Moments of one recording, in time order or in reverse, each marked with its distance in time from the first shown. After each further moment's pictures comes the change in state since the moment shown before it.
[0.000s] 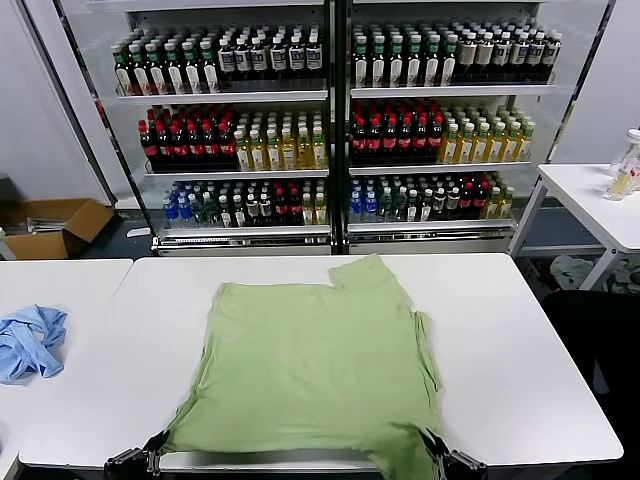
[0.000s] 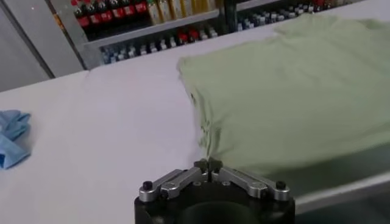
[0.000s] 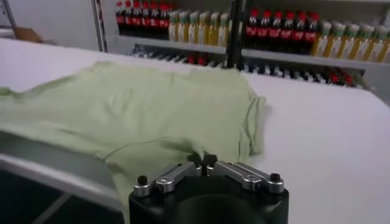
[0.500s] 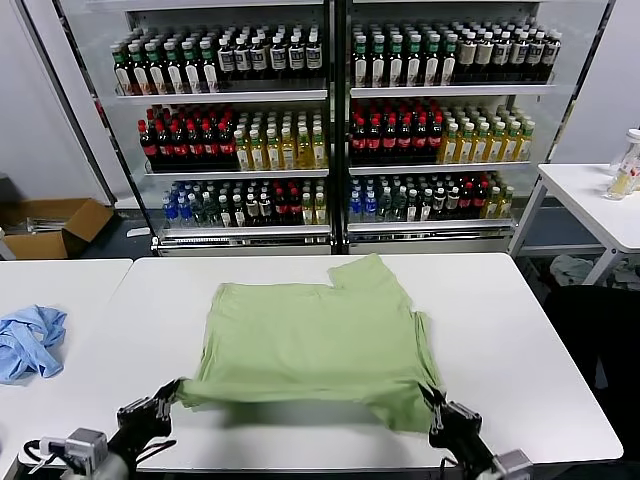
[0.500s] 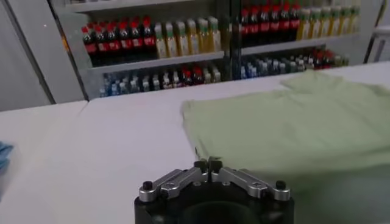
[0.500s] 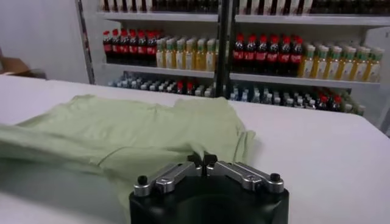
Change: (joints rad) left arm -0.292 -0.011 0.072 0.124 -0.112 -0.019 0.009; right arm 0.304 0.021 -0.052 -0.114 0.095 -0.070 0.008
